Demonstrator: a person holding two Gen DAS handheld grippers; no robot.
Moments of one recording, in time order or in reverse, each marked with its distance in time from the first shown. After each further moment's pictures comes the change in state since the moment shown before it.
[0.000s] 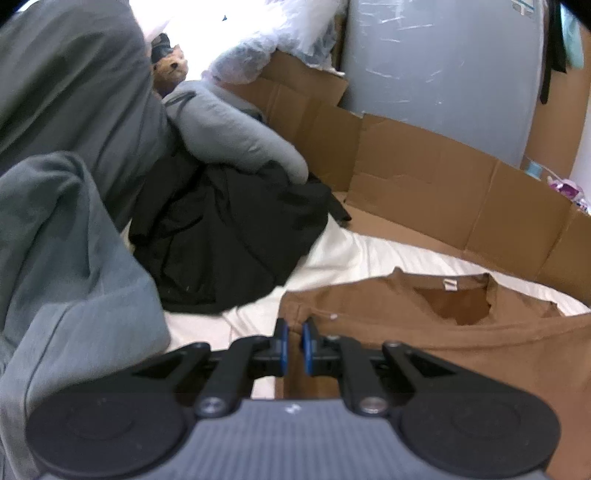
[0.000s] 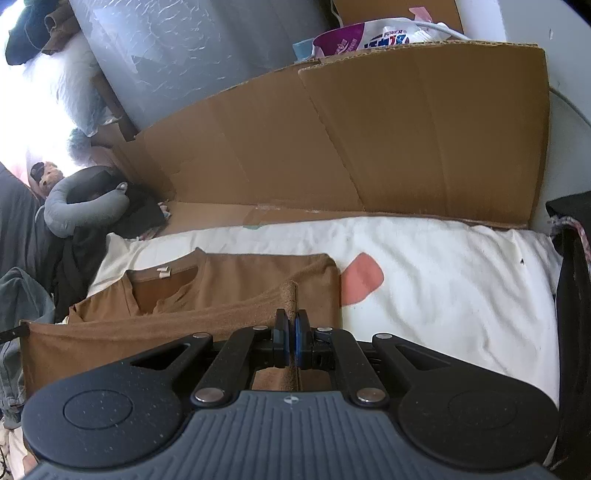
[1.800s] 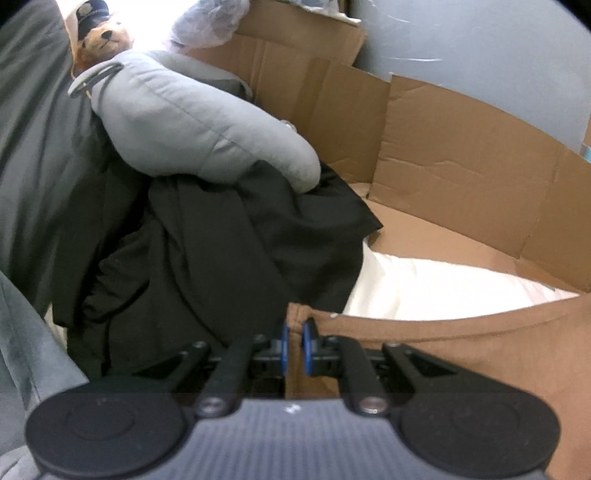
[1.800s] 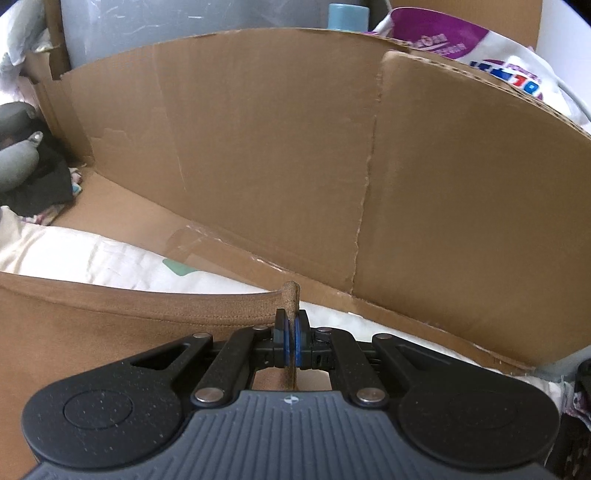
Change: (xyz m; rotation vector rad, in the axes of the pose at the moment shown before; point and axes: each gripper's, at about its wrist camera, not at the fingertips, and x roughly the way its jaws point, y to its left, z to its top) left arm 0.156 0.011 0.074 0.060 0.102 0.022; right arm 0.149 0.041 0.089 -0.225 0.092 -0.313
